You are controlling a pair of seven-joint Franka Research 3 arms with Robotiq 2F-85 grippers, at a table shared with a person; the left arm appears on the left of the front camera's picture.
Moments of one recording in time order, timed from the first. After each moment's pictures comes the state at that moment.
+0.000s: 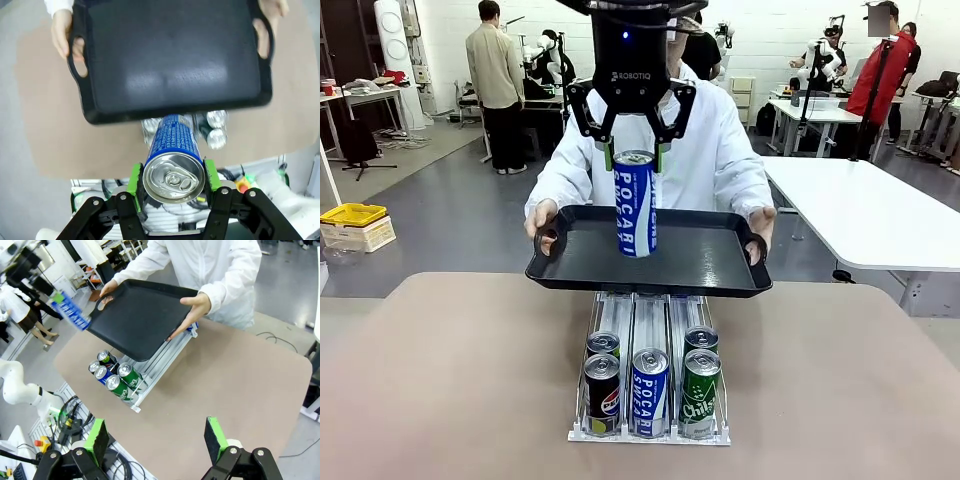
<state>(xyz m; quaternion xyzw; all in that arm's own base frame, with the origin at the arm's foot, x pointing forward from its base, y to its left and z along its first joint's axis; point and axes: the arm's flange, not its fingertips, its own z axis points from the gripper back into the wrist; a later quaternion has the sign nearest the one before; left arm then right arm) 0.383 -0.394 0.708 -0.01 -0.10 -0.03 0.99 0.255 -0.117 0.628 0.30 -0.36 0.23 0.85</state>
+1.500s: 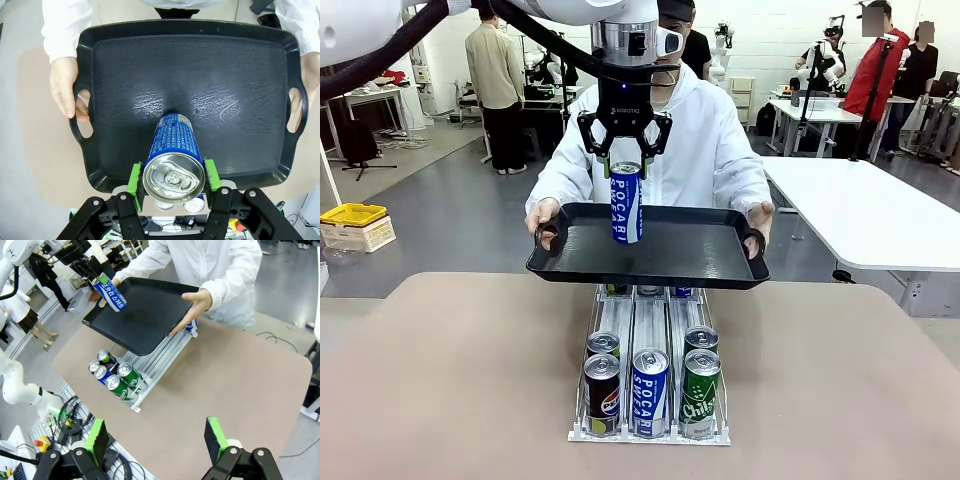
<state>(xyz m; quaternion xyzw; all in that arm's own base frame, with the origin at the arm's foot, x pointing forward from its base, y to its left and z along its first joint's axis) 0.509 -0.385 0.653 0.00 -0.10 0.01 0.99 0.255 -0.117 0.628 0.30 -0.36 0.23 0.85</state>
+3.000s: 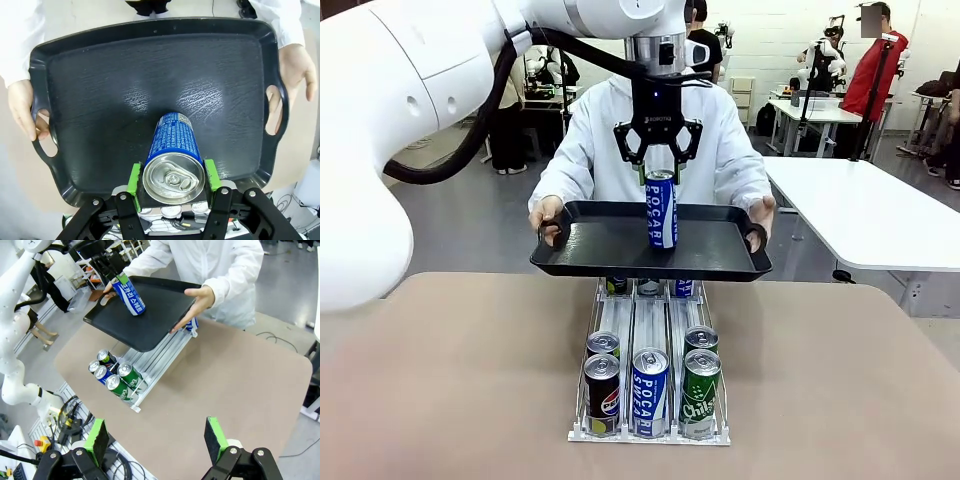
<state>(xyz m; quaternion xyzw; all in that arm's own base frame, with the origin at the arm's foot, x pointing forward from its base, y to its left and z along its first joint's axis) 0.552 -0.430 0.634 -0.04 -0.05 -0.03 1.00 0.255 -0.117 0.628 0.30 -0.36 0.23 0.85</state>
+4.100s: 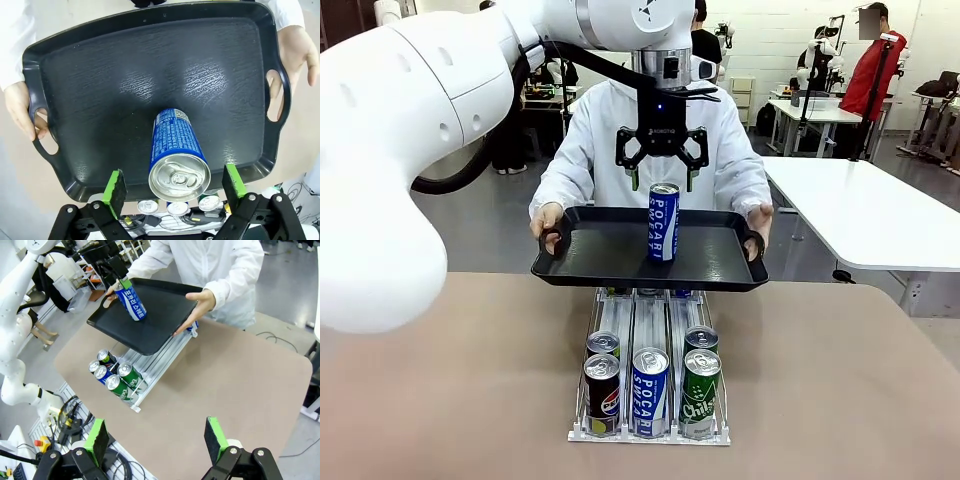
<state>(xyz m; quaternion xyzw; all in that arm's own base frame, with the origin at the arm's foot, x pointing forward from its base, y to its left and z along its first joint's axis) 0.552 -0.437 0.620 -0.03 -0.04 -0.06 1.00 0.255 -0.117 0.627 0.30 -0.36 0.23 0.85</state>
